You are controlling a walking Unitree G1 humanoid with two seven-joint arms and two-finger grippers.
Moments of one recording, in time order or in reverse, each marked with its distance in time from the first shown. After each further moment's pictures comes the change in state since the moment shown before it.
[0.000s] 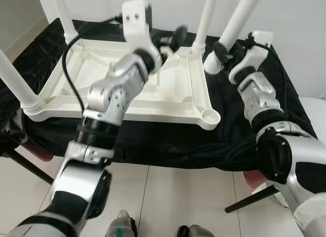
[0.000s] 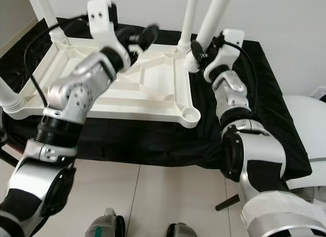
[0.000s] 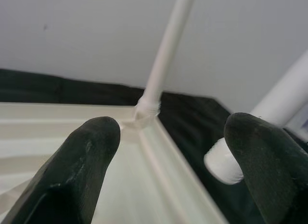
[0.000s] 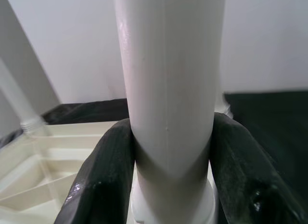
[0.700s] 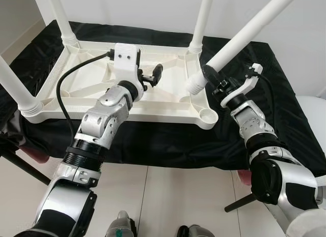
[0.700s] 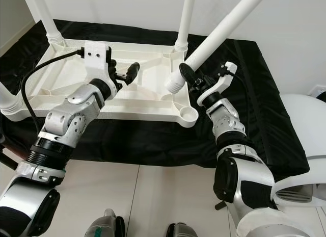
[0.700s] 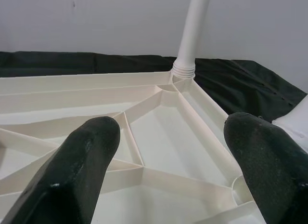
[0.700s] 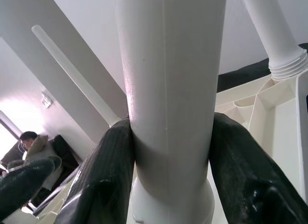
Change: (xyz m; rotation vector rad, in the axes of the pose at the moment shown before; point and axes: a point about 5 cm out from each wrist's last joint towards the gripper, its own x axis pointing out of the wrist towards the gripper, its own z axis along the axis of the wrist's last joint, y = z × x) left arm -0.019 0.020 -0.036 0.157 0.069 0.073; right arm -0.025 0.007 -0.033 0.339 -0.012 0.184
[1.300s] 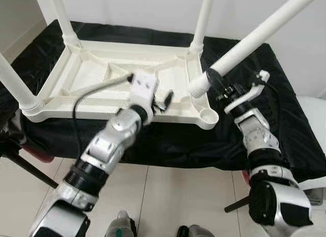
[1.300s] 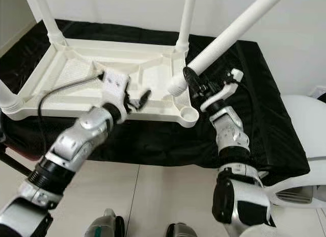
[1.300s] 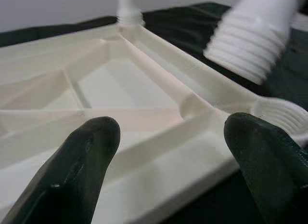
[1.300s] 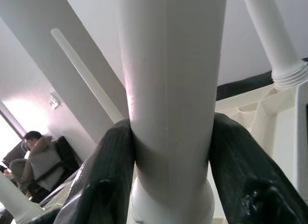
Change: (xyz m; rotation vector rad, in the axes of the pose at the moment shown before) left arm -0.030 -0.046 -0.053 0.154 0.130 -0.235; right arm -0.030 0.008 -0.001 -0.059 -0.039 0.041
